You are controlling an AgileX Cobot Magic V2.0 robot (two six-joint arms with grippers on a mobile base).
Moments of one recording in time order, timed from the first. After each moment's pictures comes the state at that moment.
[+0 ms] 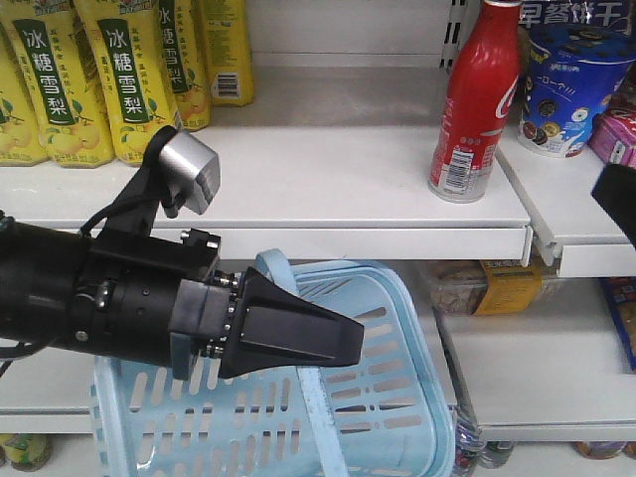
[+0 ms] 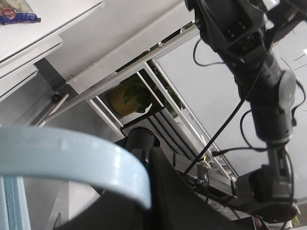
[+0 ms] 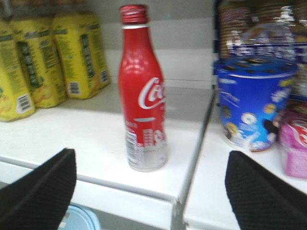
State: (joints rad) left arm -0.50 1.29 -0.97 -1.48 1.10 0.70; right arm -0.02 0.63 -0.74 0.96 0.48 -0.86
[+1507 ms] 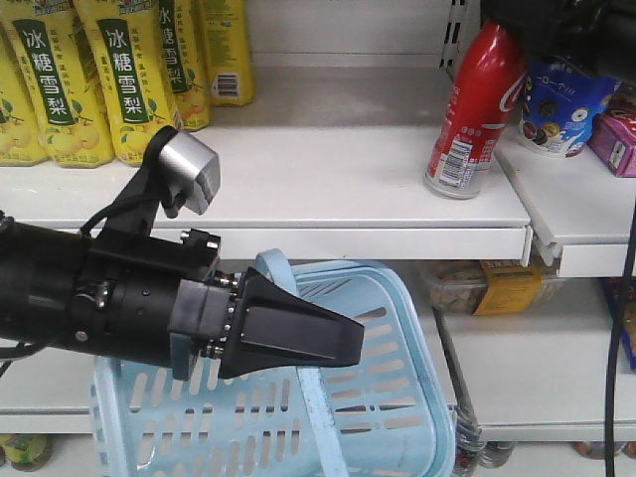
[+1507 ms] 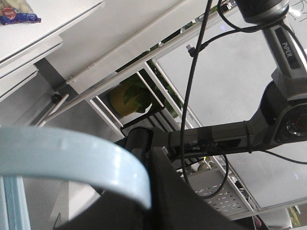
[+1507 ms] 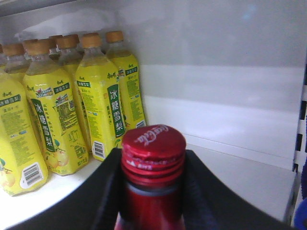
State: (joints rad) left arm -0.50 1.29 -0.97 -1.48 1.10 0.70; right arm -0.02 1.34 -1.22 1.58 0.65 -1.46
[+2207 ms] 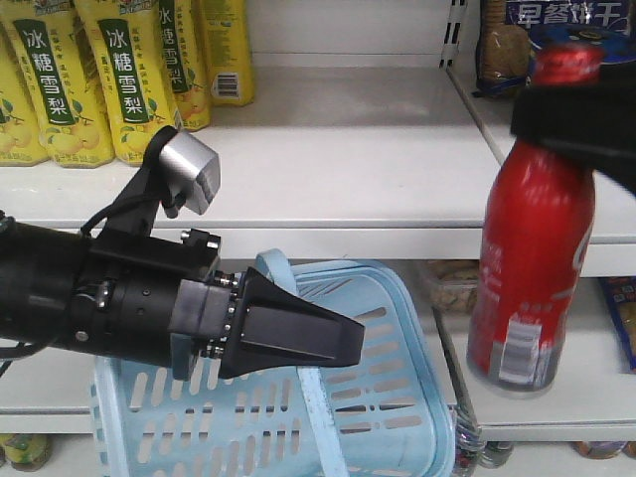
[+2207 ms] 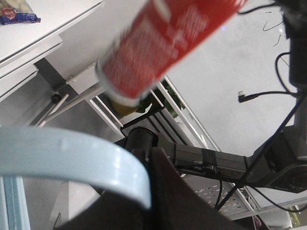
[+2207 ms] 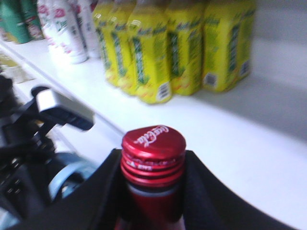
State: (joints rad) left arm -0.50 1.29 -0.97 -1.48 1.10 0.70; right arm -0.02 0.93 -1.10 1.14 1.03 -0.94
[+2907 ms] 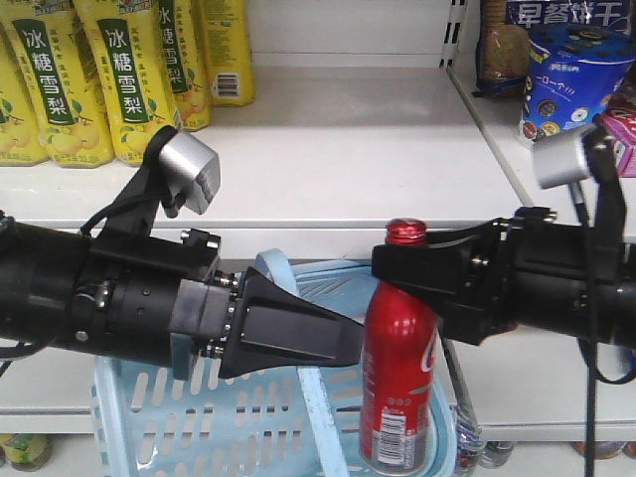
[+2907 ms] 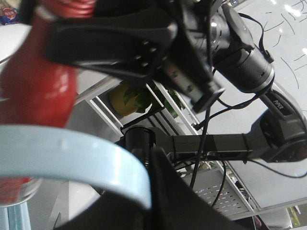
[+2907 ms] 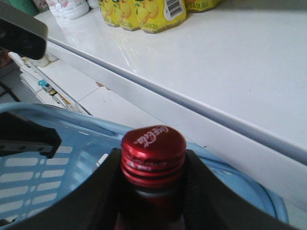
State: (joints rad) left arm -0.50 1.29 -0.97 -1.48 1.10 0.70; right arm 0.31 1.09 -0.76 1.41 0.65 -1.22
